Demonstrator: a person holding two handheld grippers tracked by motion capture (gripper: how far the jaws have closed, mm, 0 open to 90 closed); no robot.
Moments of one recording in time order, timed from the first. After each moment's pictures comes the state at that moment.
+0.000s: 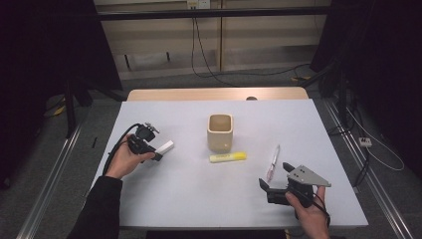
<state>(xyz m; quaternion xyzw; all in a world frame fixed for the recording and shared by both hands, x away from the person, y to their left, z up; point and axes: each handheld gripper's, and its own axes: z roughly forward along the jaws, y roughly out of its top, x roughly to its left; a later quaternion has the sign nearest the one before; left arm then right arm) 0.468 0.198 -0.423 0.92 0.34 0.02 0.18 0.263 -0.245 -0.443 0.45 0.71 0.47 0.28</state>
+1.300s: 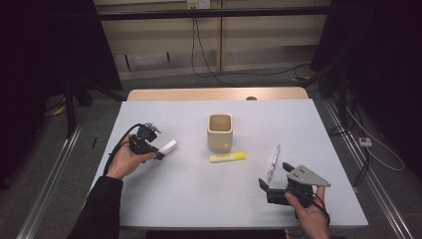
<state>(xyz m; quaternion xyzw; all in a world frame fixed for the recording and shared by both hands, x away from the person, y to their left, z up) 0.460 0.190 -0.415 0.92 0.33 0.02 0.21 0.263 -0.244 -0.443 0.45 0.71 0.47 0.28</state>
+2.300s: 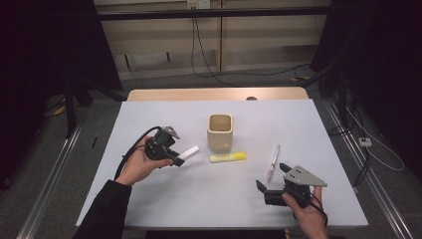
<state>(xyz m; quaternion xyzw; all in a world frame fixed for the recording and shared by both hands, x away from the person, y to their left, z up) 0.425 0.136 -0.389 0.94 0.24 -0.01 0.26 0.263 -0.238 -0.444 0.43 0.72 0.47 0.27</state>
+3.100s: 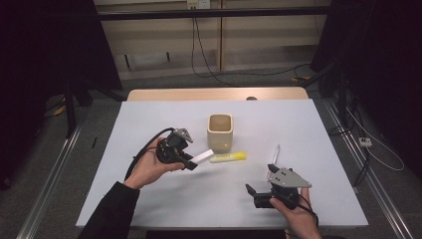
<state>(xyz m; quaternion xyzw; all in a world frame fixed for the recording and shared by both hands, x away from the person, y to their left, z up) 0.406 0.101 -0.375 0.94 0.19 -0.03 0.27 0.265 -0.209 -0.447 0.39 0.76 0.45 0.27</state>
